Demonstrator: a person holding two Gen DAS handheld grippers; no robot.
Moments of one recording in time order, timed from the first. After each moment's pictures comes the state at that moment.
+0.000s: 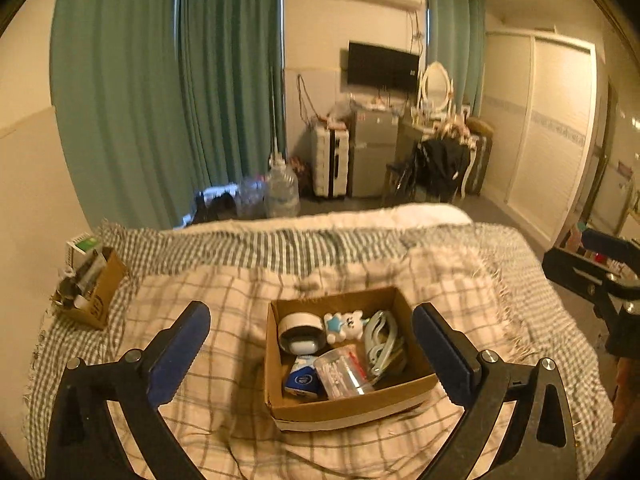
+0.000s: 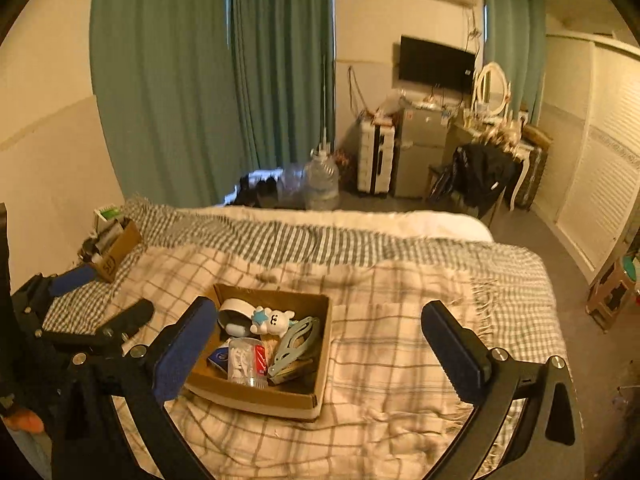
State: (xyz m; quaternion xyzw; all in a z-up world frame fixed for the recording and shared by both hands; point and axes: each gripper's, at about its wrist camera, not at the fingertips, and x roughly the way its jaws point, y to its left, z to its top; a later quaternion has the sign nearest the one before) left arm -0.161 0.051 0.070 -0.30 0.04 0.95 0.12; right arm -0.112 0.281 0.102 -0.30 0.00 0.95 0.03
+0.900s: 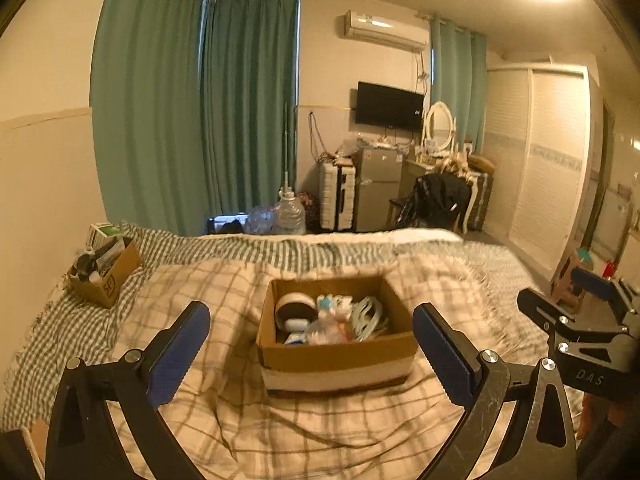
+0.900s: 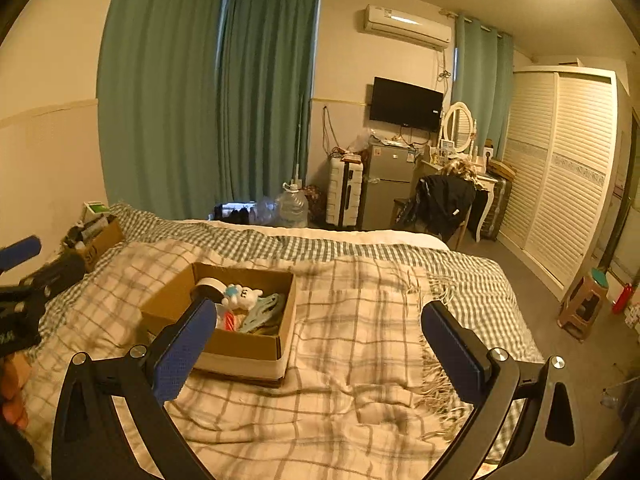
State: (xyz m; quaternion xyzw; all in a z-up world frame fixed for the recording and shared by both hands) left arm -0.057 0.043 0.017 -0.22 0.02 0.97 0.10; right arm -0.016 0.274 0.020 -0.23 -0.02 0.97 0.07
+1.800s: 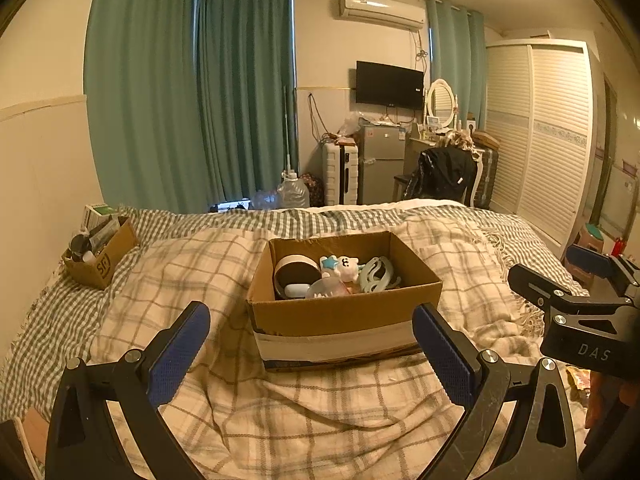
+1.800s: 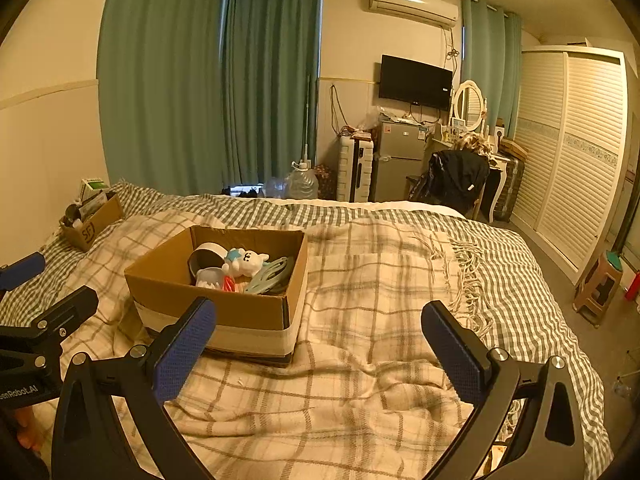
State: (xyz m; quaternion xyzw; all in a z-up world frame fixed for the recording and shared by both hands) left arm -0.061 0.054 -0.037 -0.25 0.04 0.96 0.10; right arm -0.035 0.280 -0.035 -0.26 -0.01 0.96 0.06
